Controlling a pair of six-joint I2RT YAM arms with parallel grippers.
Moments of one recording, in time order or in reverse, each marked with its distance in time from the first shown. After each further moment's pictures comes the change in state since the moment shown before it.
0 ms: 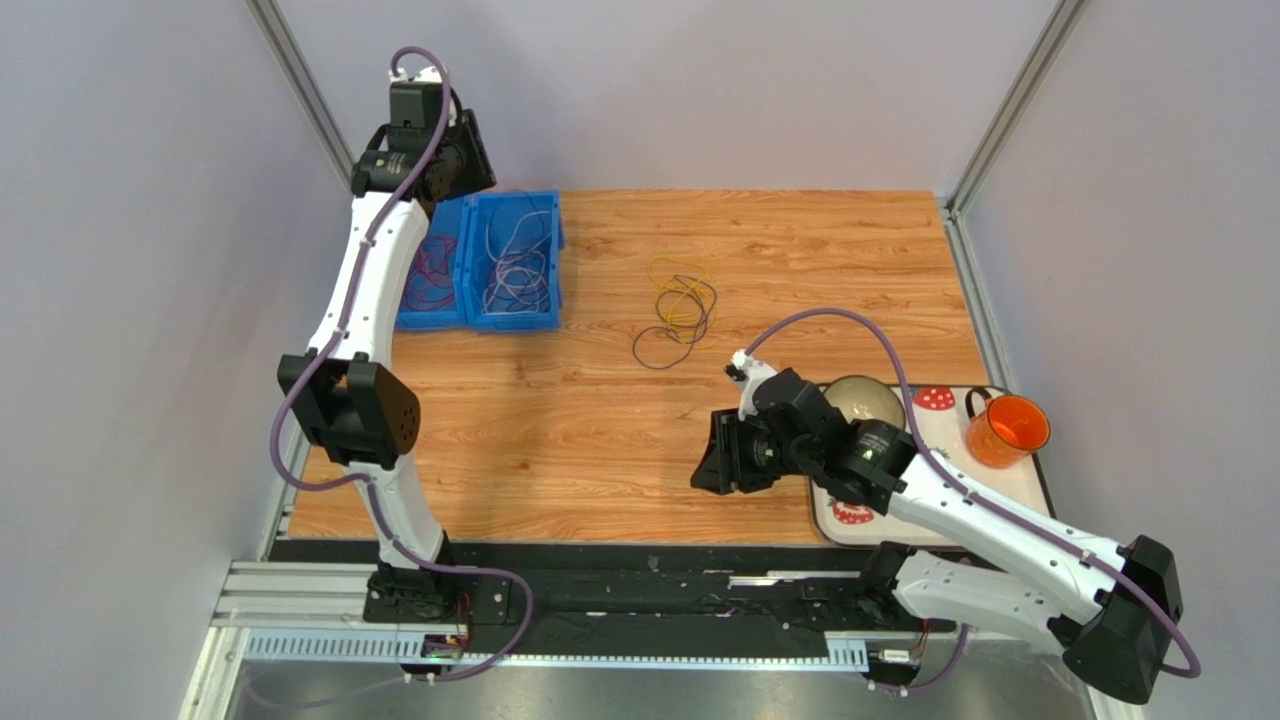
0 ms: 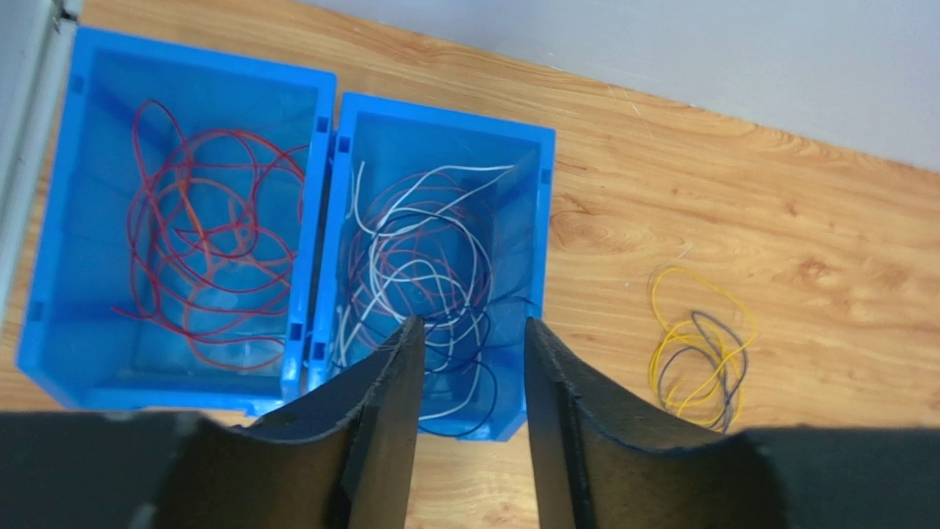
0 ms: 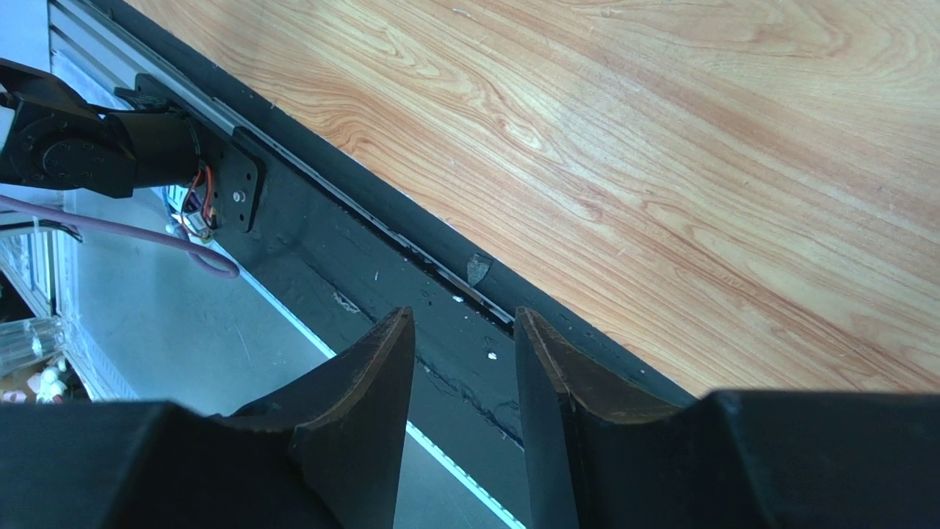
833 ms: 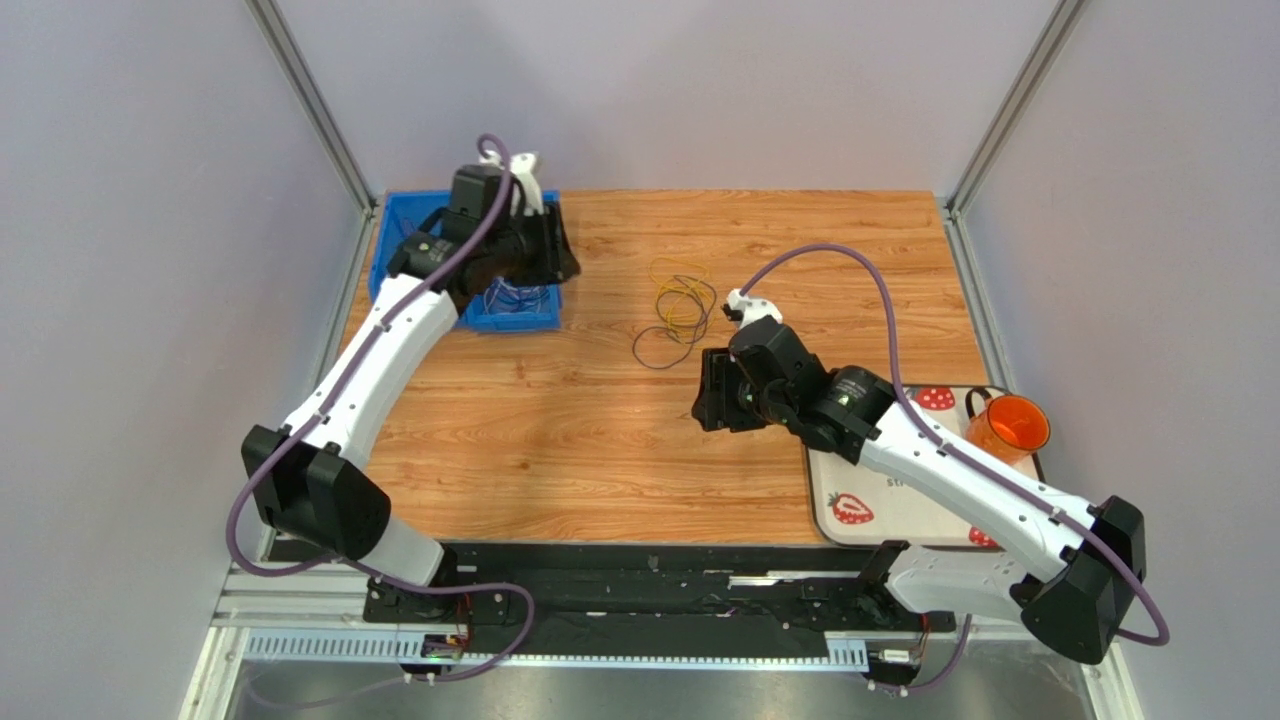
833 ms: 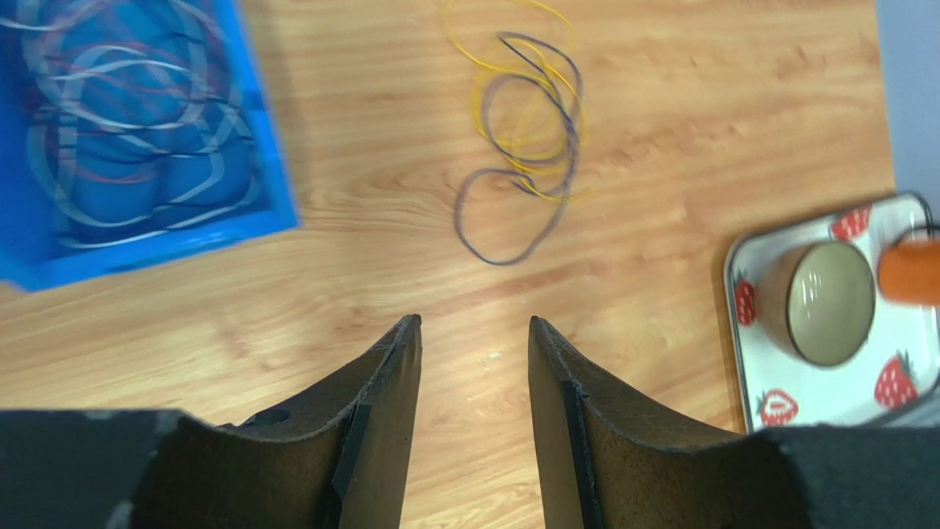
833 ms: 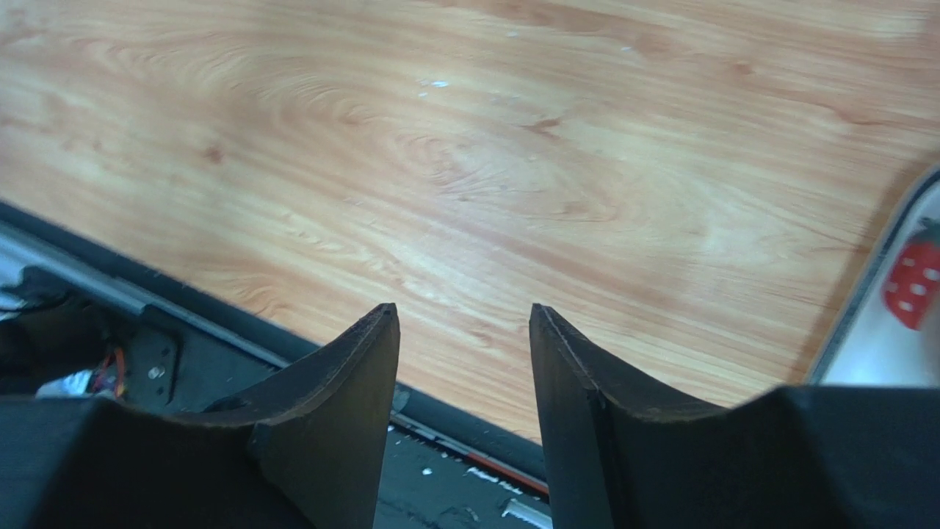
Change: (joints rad) left arm -0.221 -0.342 -0.486 0.053 0.186 -0.044; right arm -0.055 0.208 0.283 -0.094 0.277 -0.087
